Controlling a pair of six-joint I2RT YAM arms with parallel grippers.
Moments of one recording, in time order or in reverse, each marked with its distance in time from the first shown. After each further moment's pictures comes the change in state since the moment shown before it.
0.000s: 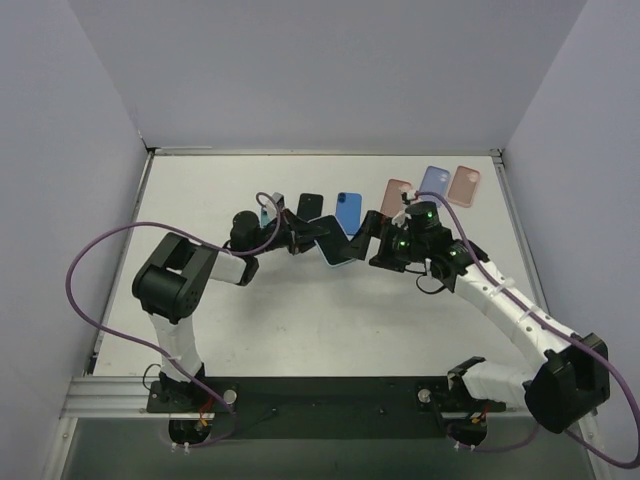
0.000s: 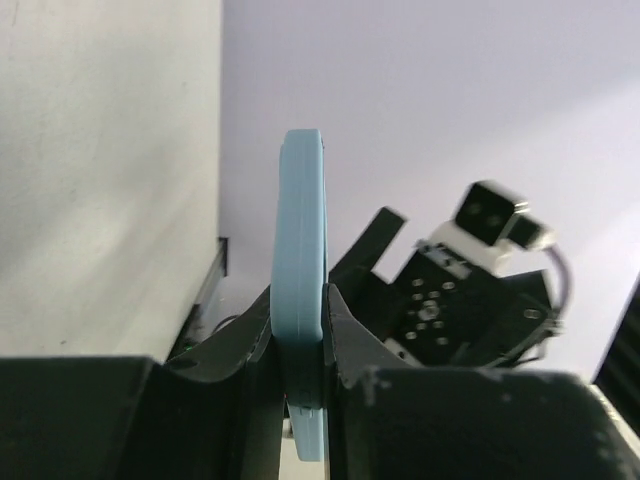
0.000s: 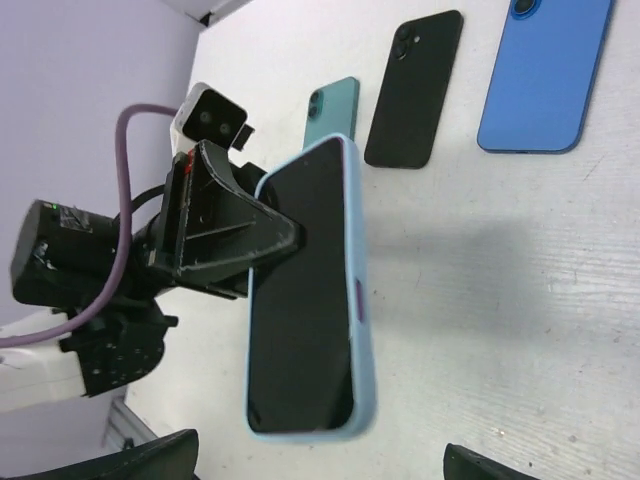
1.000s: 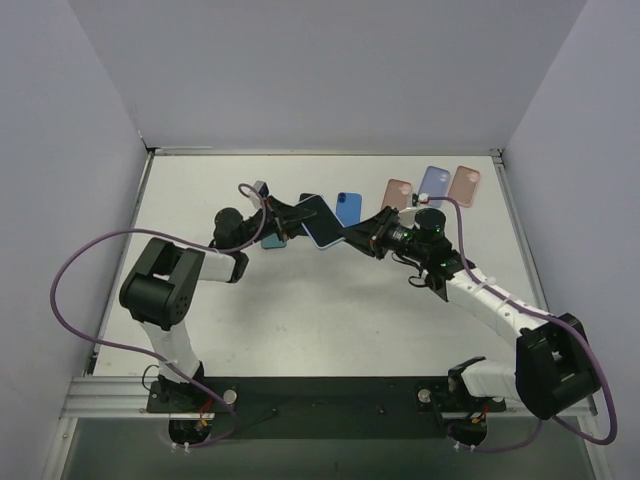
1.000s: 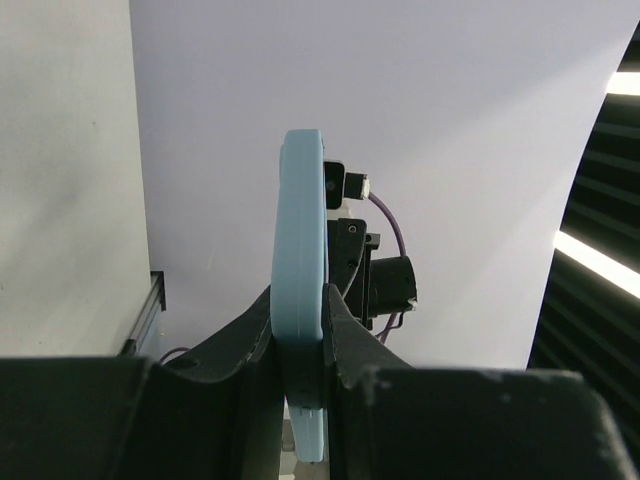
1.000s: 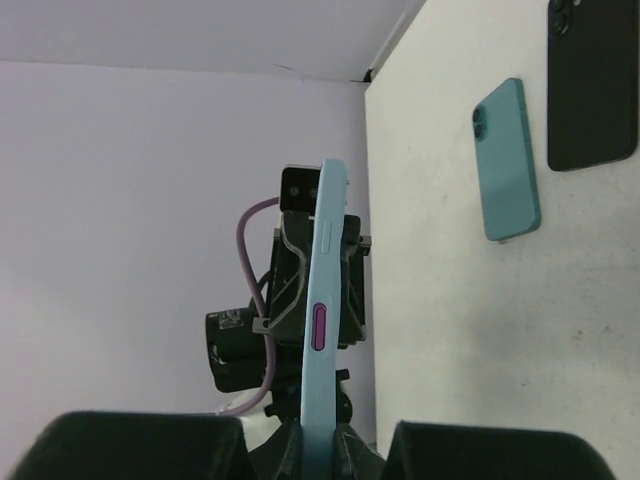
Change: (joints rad) left arm 0.089 -0.061 -0.018 0.204 -0.030 -0.232; right arm -0.088 0.030 -0.258 0.732 -0.215 0.632
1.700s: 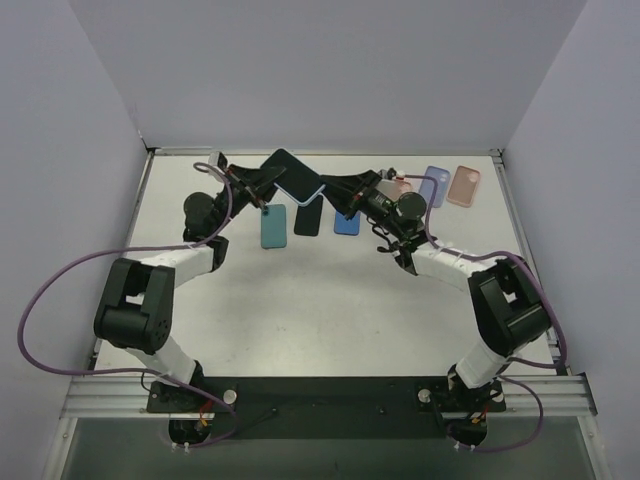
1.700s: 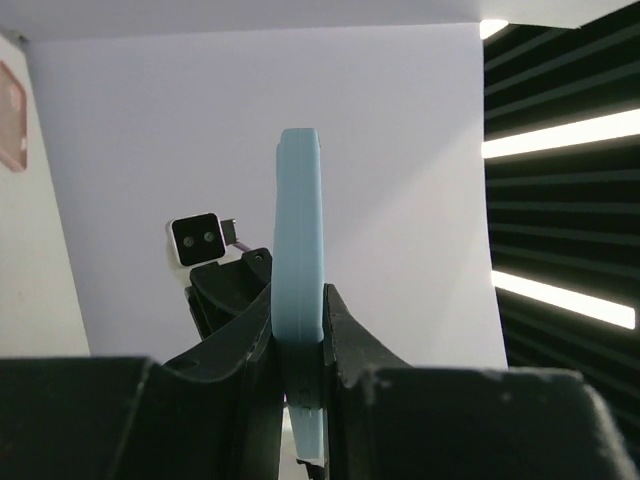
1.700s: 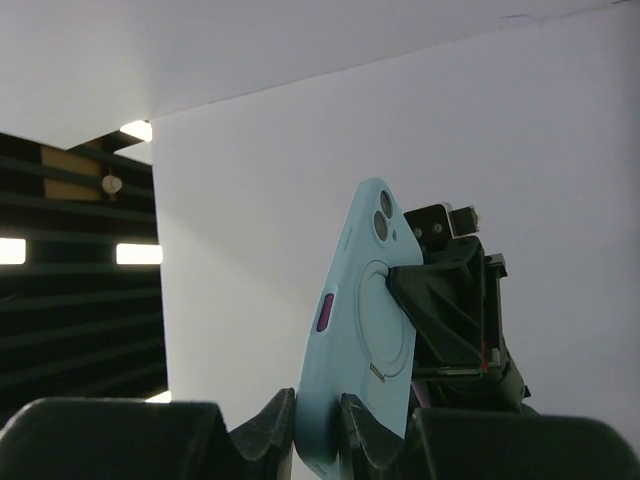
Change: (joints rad) left arm 0.104 -0.189 0.059 -0.076 -0.189 -0.013; right arm 0.048 0.373 0.157 0.728 0.061 0.611
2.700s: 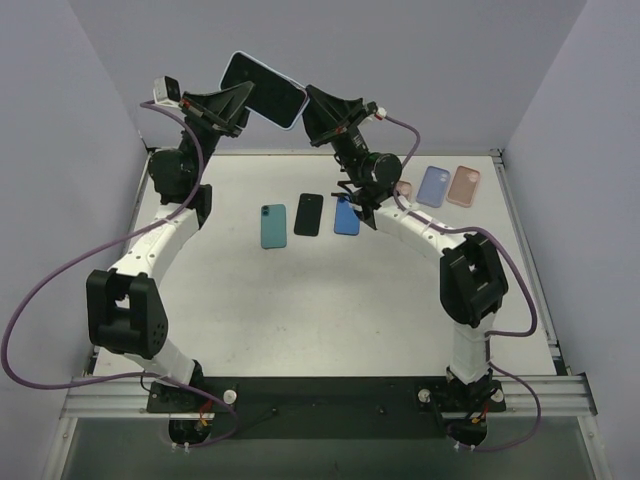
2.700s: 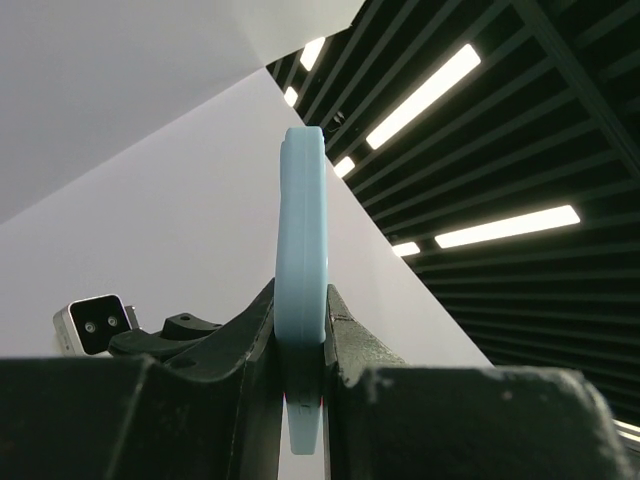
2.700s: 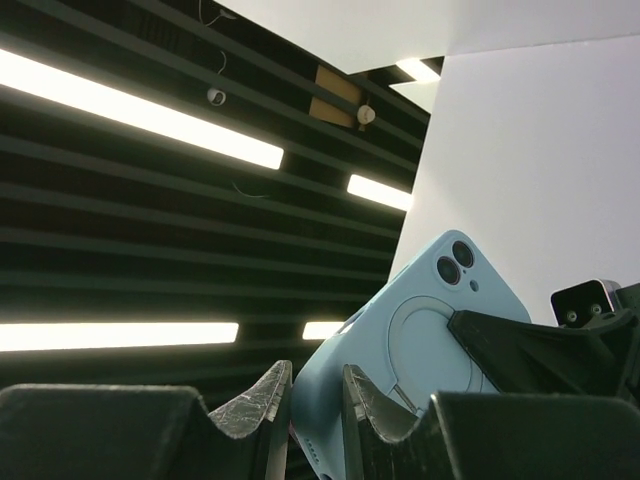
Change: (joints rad) left arm 0.050 -0.052 0.491 -0.036 -0.134 0.060; right arm 0.138 0.282 0.683 0.193 0.317 0.097
